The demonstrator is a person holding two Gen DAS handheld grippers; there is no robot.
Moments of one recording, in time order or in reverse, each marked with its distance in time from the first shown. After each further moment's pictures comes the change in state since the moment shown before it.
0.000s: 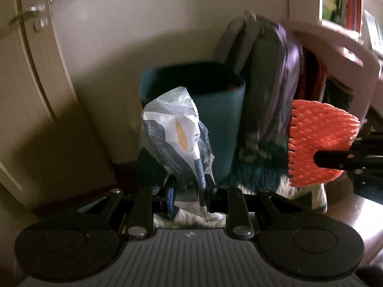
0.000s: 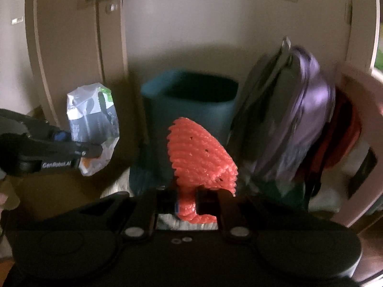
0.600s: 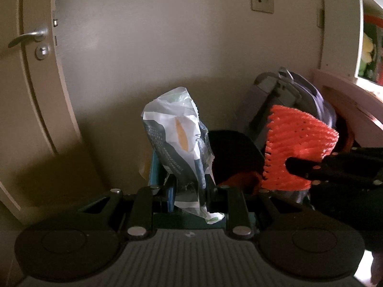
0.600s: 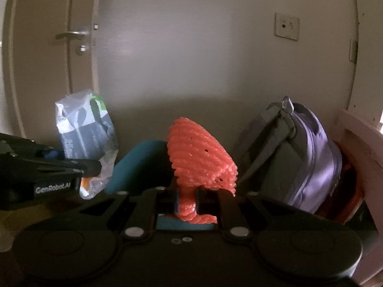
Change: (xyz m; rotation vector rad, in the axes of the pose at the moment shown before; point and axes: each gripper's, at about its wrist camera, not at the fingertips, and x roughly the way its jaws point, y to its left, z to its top) left arm 0.061 0.029 0.133 -0.095 -0.099 0.042; right arm 0.085 -0.038 0.124 0.016 -0.145 -0.074
